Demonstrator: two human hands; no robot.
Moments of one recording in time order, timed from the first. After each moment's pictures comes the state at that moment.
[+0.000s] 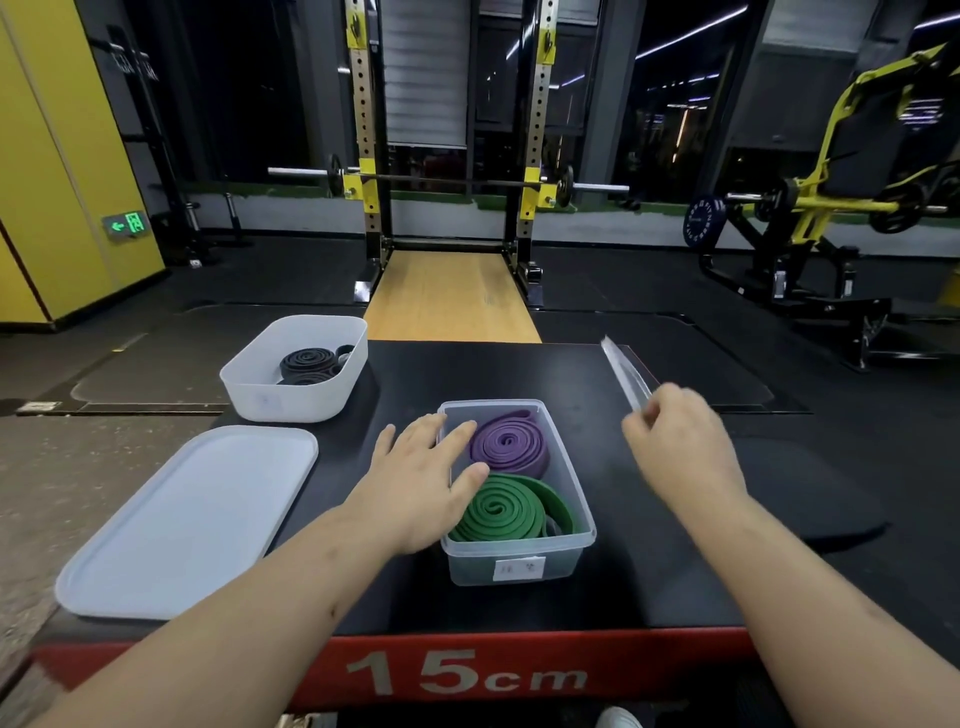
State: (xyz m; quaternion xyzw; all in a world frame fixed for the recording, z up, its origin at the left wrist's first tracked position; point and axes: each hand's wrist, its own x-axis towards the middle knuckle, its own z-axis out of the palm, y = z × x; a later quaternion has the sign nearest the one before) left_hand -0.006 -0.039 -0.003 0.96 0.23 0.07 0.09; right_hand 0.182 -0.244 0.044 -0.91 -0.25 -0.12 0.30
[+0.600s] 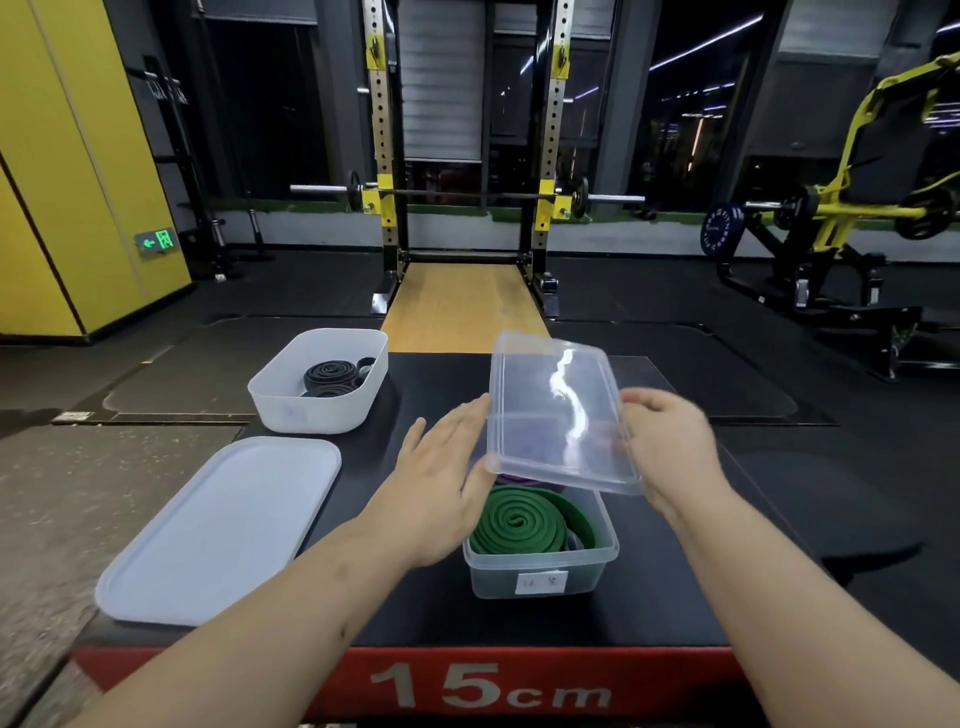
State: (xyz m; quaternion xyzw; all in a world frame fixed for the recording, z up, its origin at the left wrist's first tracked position) left_hand -0.025 -0.051 0.019 0.95 0.15 0.20 0.18; right_hand 0.160 -0.209 0.055 -0.75 -0.14 0.09 0.64
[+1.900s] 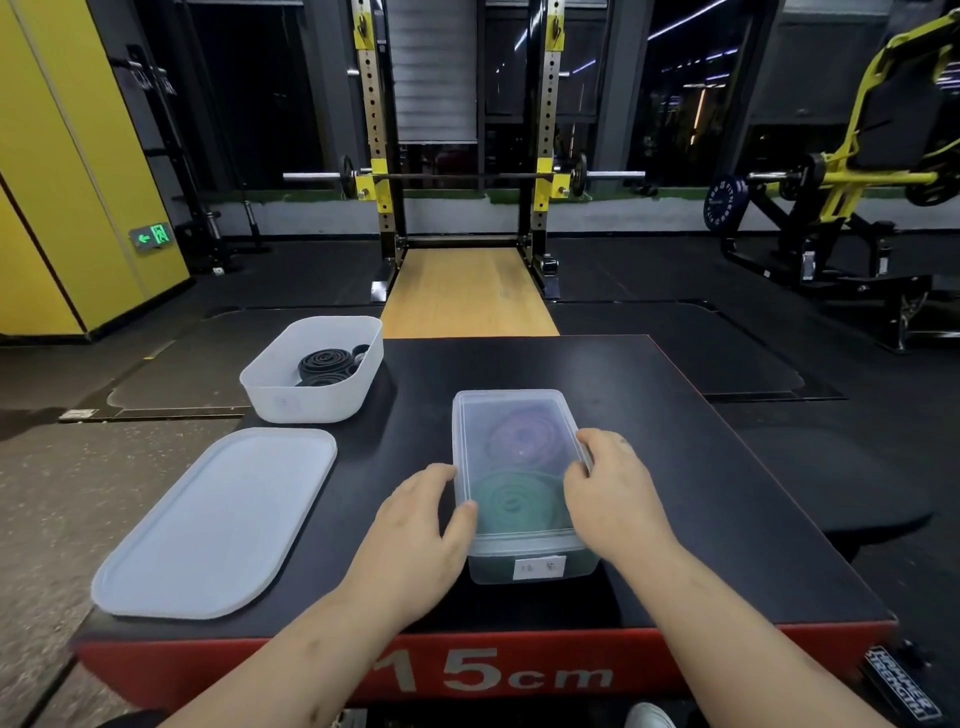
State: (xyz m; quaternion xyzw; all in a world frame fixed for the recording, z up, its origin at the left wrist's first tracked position) left_hand -0.054 -0.072 -0.028 0.89 0.29 0.19 0.30; right_hand 0.117 -0.209 0.001 -0.87 -0.30 0.04 0.38
